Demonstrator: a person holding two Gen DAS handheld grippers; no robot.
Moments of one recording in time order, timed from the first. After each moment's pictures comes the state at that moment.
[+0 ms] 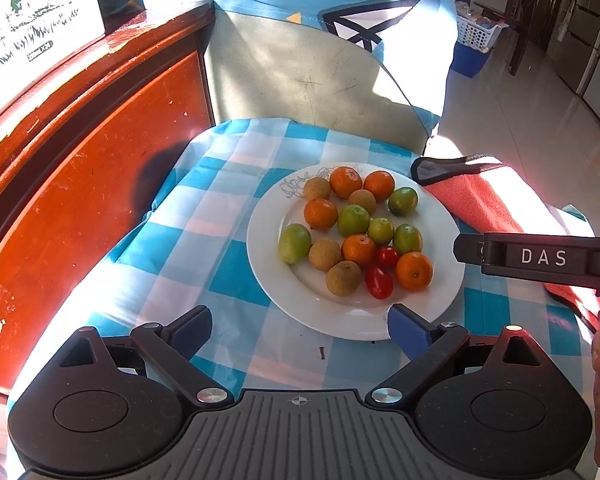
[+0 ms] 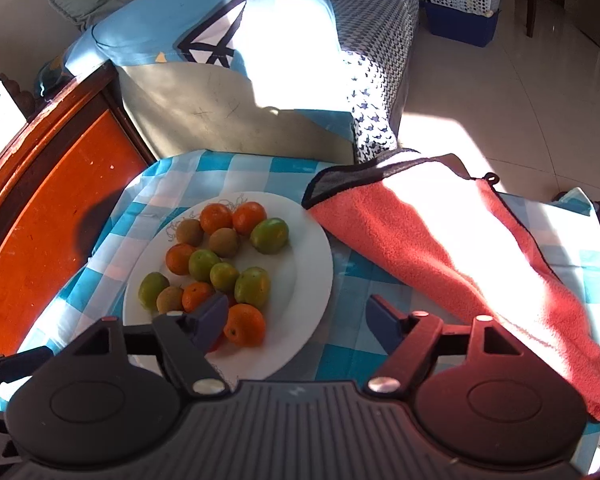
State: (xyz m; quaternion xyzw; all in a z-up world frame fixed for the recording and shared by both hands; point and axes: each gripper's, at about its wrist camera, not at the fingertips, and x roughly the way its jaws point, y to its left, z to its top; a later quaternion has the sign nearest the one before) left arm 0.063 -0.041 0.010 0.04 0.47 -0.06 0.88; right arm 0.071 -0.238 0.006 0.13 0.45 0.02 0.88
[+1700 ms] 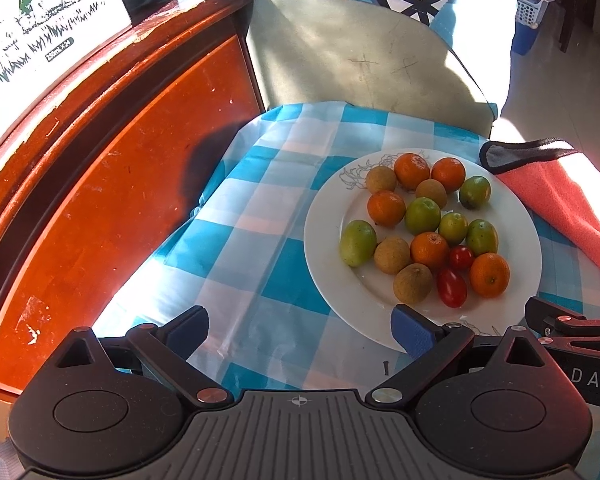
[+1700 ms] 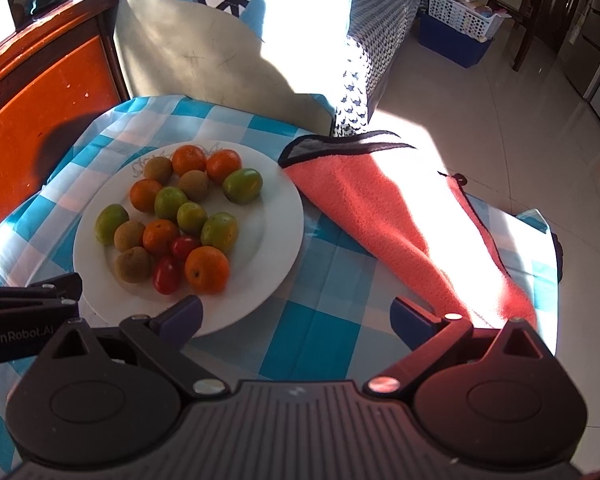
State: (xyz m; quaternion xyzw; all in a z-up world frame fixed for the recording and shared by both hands) left arm 0.088 -0.040 -0.008 0.08 0.48 0.02 0.87; right arm 0.064 -0.208 -0.007 0.02 0.49 -0.02 0.87
